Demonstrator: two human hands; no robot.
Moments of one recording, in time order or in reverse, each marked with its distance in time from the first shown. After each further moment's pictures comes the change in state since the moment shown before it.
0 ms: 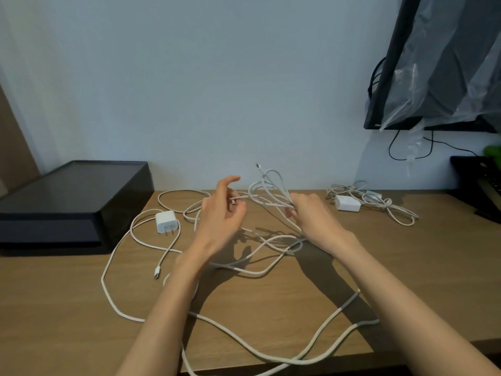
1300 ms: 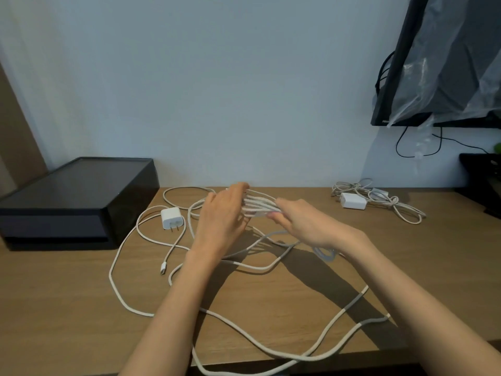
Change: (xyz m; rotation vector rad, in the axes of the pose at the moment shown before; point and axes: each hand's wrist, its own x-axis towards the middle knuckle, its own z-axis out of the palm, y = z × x) left_hand 0.001 -0.010 0.002 0.616 0.101 0.333; right_hand -0.008 -0.021 -0.004 0.111 -0.189 -0.254
